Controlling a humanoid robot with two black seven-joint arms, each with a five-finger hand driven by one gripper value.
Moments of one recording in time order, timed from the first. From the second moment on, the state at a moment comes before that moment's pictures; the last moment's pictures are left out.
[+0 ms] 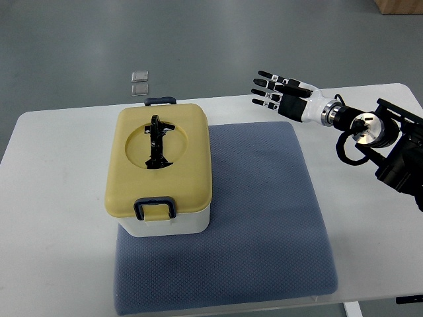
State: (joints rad) left arm 0.08 0.00 -0.08 -0.16 0.03 -0.12 0.12; right arm 0.94 -0.25 0.49 0.59 0.21 0.35 -0.09
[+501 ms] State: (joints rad) left arm 0.06 0.00 -0.08 -0.15 0.02 -0.12 0.12; right arm 0.95 -0.26 0.49 0.59 0.21 0.36 -0.09
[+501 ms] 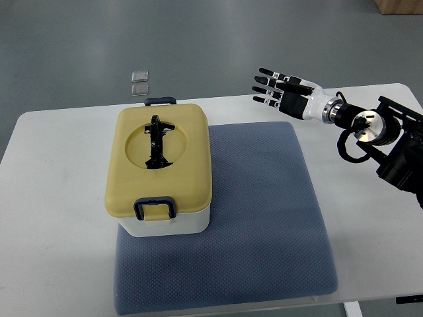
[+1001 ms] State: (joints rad) left arm 0.05 0.00 -0.08 -0.15 0.02 -0.12 0.12; right arm 0.96 -0.27 0.49 0.59 0.19 0.35 -0.06
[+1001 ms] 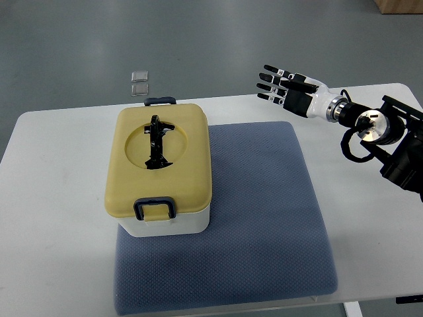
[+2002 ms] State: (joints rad) left arm 0.05 0.00 -0.08 -0.15 0.02 -0.12 0.12; right arm 1.16 -0.28 0.50 0.67 -0.81 0.35 0.31
